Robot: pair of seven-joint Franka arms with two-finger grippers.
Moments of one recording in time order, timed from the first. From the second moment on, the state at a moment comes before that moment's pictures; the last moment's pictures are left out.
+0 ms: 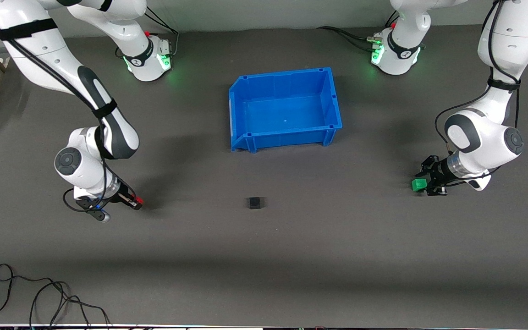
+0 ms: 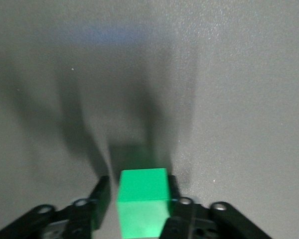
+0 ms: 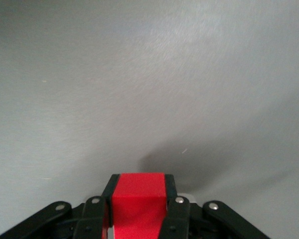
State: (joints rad) left arm 0.10 0.42 -0.02 -2.23 -0.50 2.62 -1.05; right arm 0.02 0.48 0.06 -2.08 -0.04 2.66 0.80
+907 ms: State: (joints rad) left arm -0.13 0.53 -0.05 -1.86 -0.51 2.55 -1.39; right arm 0.29 0.80 0.23 -1.45 -0.05 2.39 1.96
